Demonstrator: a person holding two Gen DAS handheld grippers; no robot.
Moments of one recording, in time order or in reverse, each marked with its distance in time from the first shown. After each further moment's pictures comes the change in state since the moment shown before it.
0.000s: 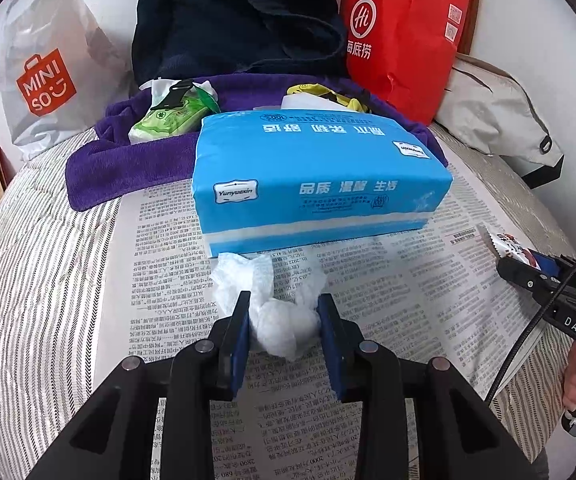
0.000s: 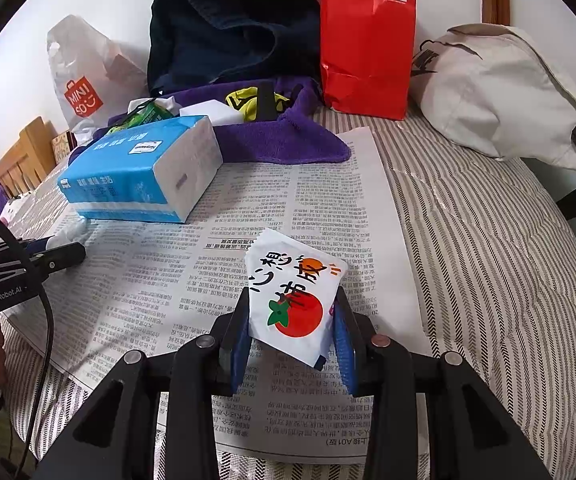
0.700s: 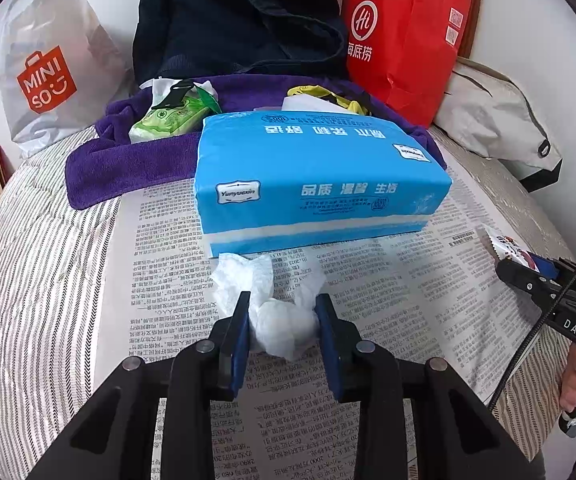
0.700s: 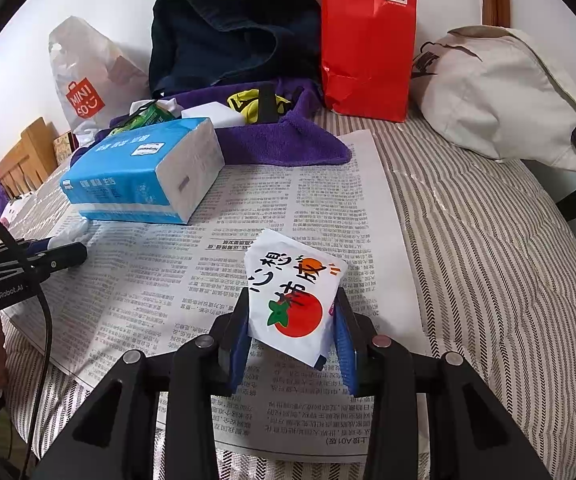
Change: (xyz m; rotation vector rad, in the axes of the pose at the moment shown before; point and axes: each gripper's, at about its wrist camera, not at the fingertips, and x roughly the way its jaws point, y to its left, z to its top) left arm -0.002 0.002 0.001 -0.016 -0.005 -0.014; right arm -0.002 -0.001 -0.001 0.000 -0.010 0.004
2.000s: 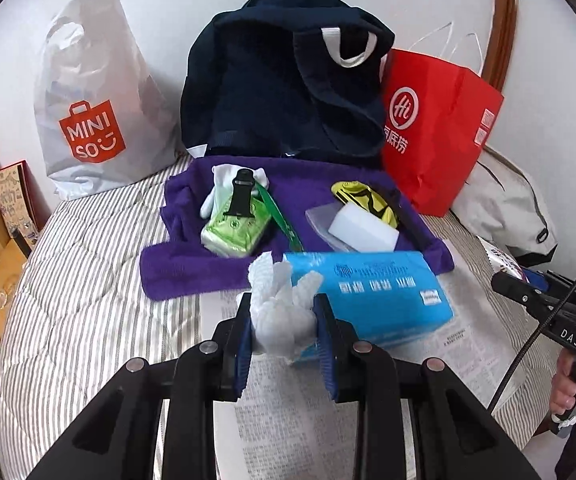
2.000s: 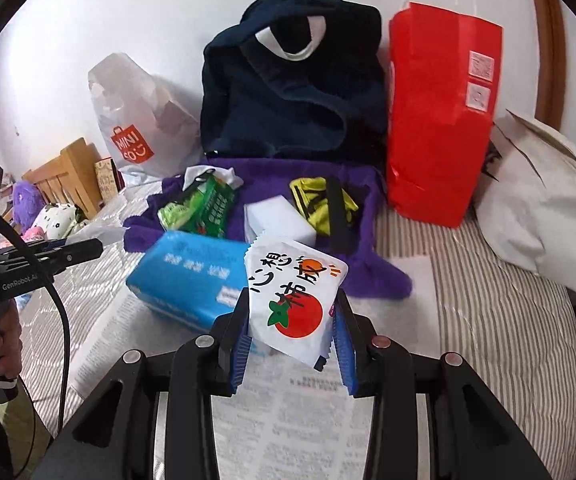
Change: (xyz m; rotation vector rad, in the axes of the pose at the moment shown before) left arm -0.059 0.056 0.080 -0.097 -0.102 0.004; right arm -0.026 0.042 0.109 -0.087 -0.079 0.140
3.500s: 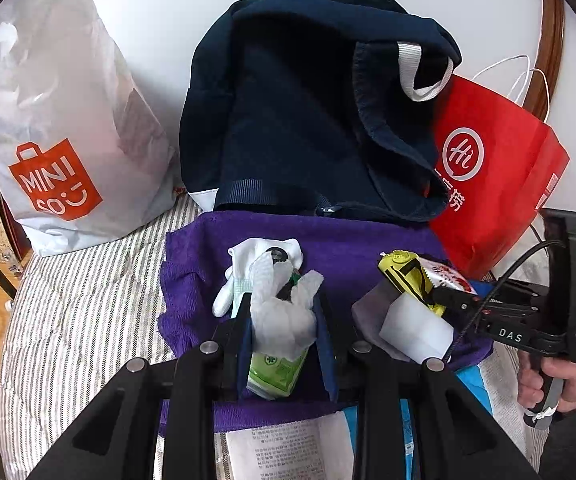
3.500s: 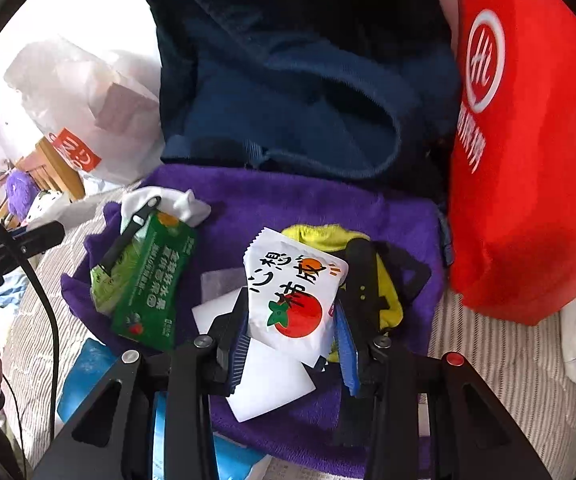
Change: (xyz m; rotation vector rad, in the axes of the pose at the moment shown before) left arm 0.084 0.039 0.098 -0.037 0.007 -0.005; right arm 0.169 -0.018 0.104 -0.002 0.188 0.053
